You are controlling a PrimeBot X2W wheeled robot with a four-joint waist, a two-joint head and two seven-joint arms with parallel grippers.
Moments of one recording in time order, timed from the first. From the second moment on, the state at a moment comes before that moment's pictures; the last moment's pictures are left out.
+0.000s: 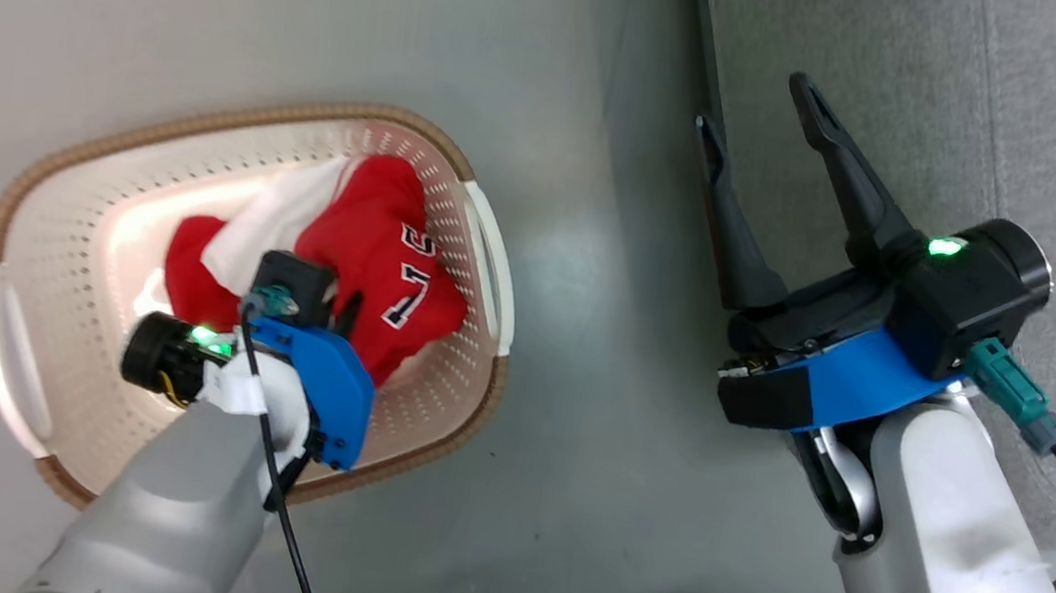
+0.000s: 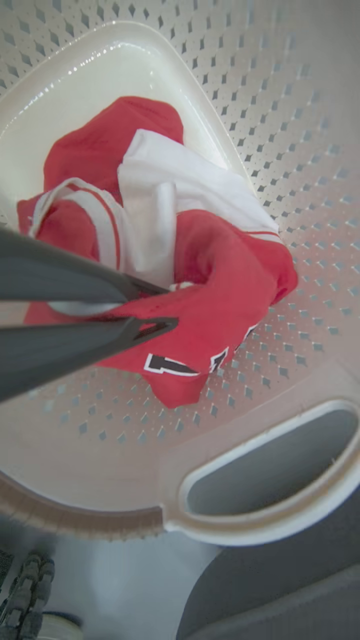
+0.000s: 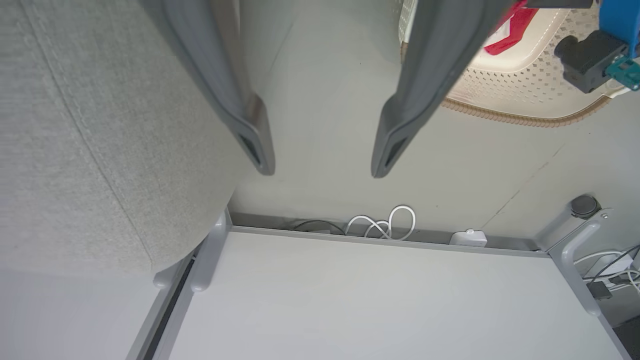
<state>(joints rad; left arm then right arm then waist) -0.78 0.12 -0.76 1.17 -0.59 -0.13 -0.14 -0.55 -0.06 0.25 0.10 0.09 0.13 -0.16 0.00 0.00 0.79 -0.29</state>
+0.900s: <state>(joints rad) -0.74 0.06 -1.08 0.88 -0.78 -0.13 -0.25 -0.26 -0.12 0.15 0.15 0.11 0.13 -0.03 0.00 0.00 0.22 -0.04</state>
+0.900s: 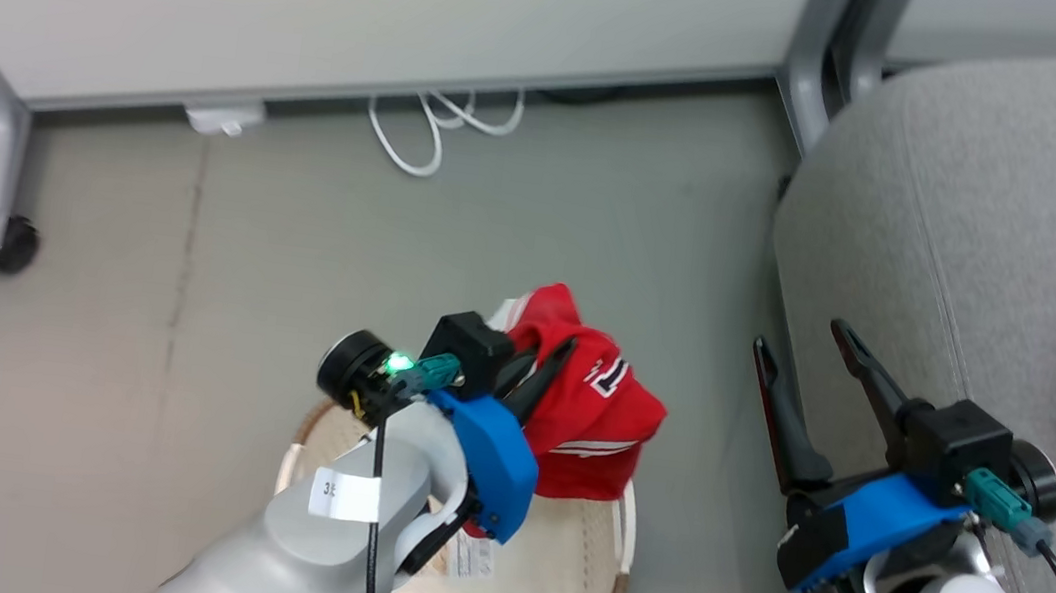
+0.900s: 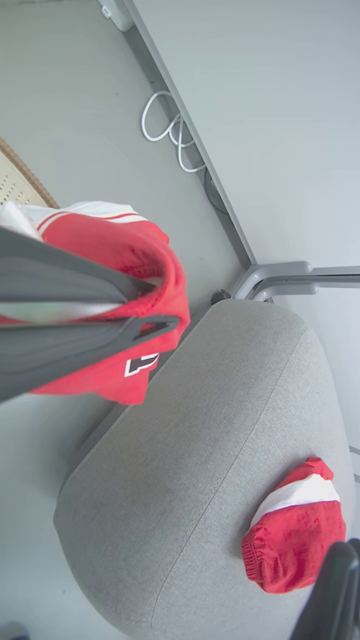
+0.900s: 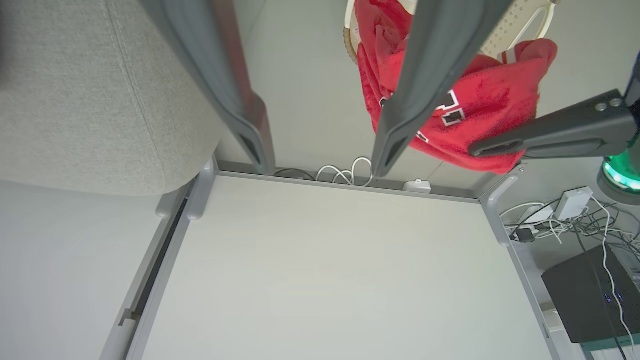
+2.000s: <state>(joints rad) -0.88 0.05 -1.18 0.71 -0.85 -0.13 -0.26 -0.12 -0.11 0.15 0.12 0.12 0.13 0.03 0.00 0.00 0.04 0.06</state>
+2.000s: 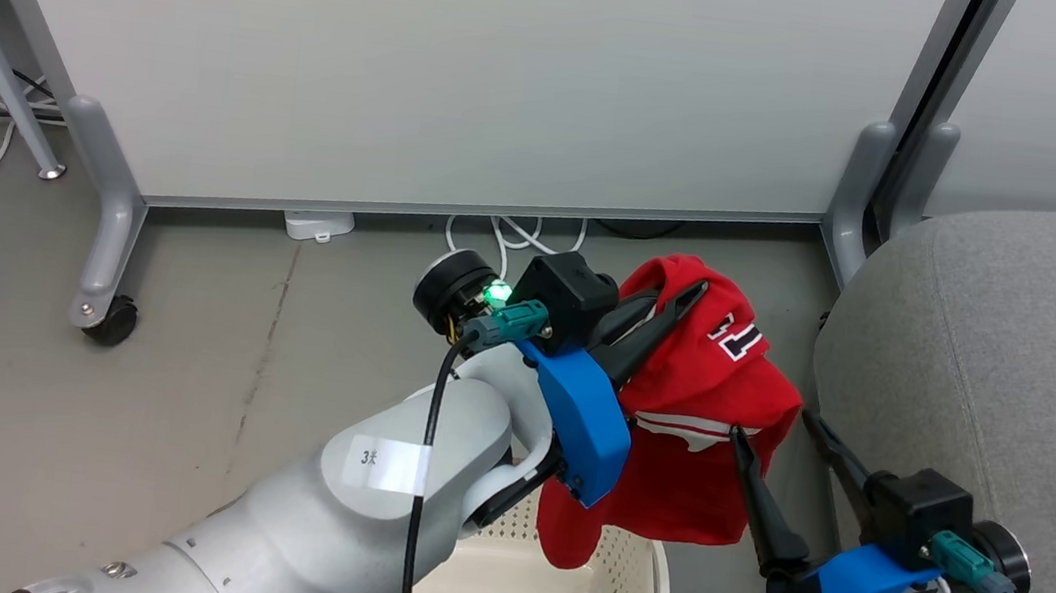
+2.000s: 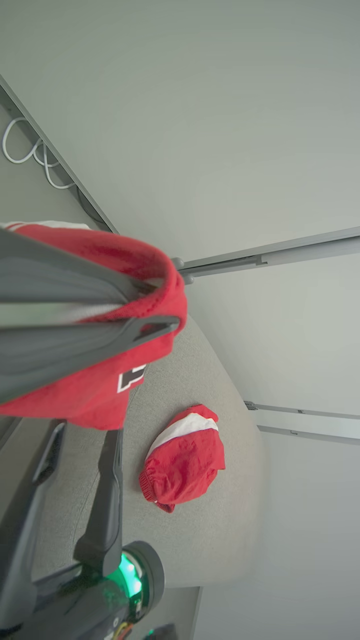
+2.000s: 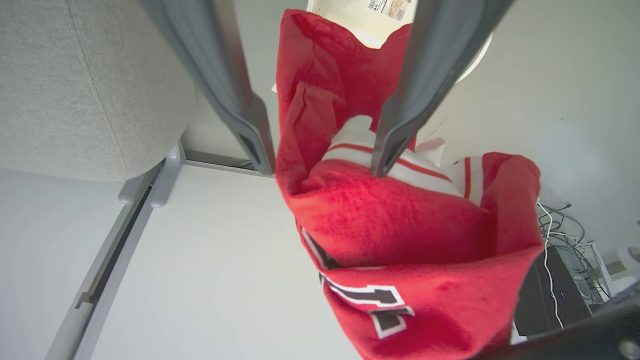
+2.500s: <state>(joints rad) -0.87 0.05 -1.19 0.66 -0.85 -0.13 -0.26 -0.24 -0.13 0.25 0.25 0.18 0.13 0.03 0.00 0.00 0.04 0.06</state>
